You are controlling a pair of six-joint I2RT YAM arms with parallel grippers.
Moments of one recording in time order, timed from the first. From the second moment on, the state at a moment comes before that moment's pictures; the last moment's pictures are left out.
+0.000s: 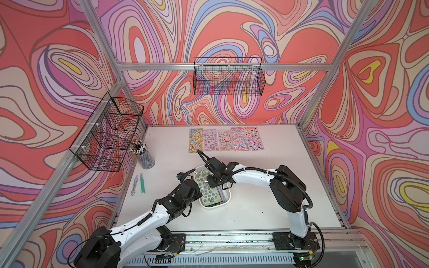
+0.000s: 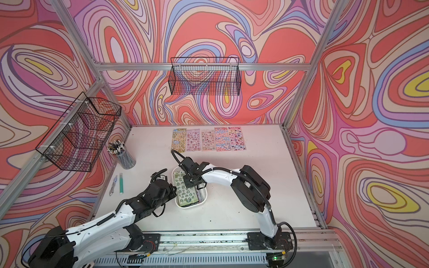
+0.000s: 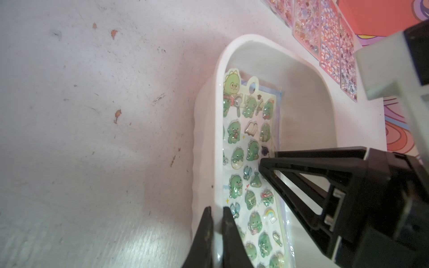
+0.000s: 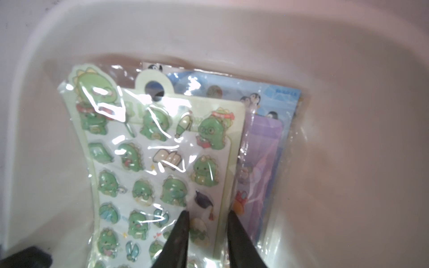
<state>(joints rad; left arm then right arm) -0.68 0.97 0.35 -0.16 -0.21 -1.07 0.91 2.03 1.44 -0.52 0.00 0.46</state>
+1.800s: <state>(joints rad) -0.67 0.95 0.33 -0.14 -0.21 -1.05 0.81 1.87 1.36 -0.43 -0.20 0.49</state>
